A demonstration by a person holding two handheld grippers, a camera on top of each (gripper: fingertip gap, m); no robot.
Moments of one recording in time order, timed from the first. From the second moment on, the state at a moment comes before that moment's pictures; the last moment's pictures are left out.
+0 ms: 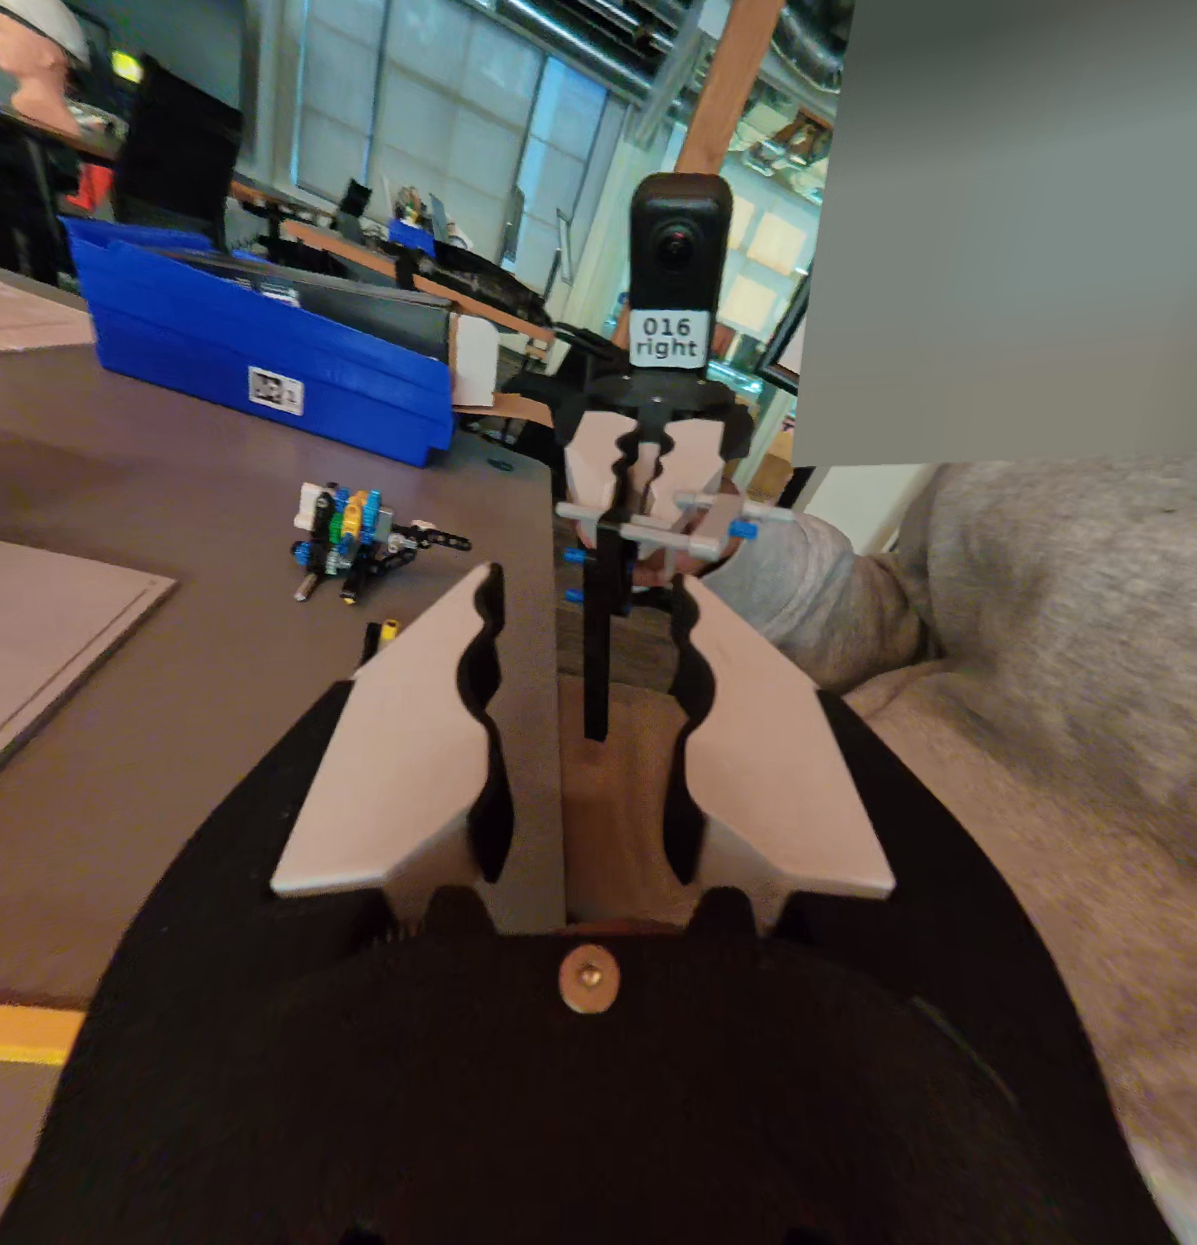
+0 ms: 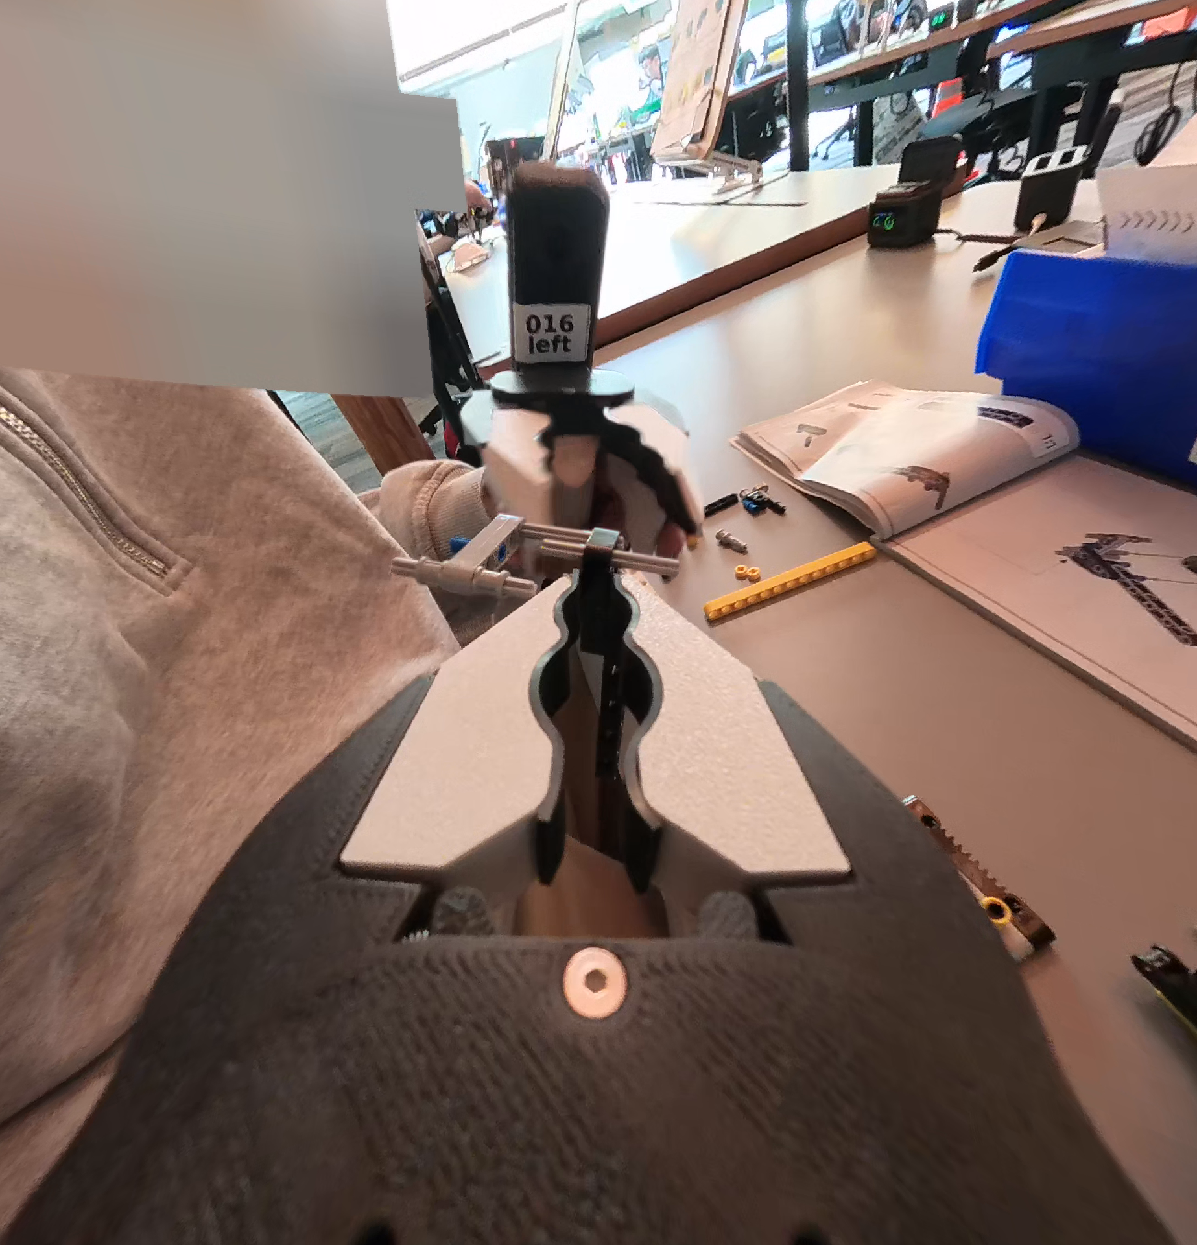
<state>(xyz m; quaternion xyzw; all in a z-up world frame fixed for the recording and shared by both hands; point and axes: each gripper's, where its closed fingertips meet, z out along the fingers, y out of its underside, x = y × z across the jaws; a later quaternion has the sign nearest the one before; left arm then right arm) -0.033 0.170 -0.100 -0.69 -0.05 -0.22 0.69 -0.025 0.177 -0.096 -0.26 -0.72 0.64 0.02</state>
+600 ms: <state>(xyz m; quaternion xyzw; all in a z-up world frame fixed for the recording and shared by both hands) -0.026 0.178 -0.090 -0.66 -0.05 -0.23 0.71 -0.026 0.167 -0.088 -0.26 -0.73 0.64 0.06</state>
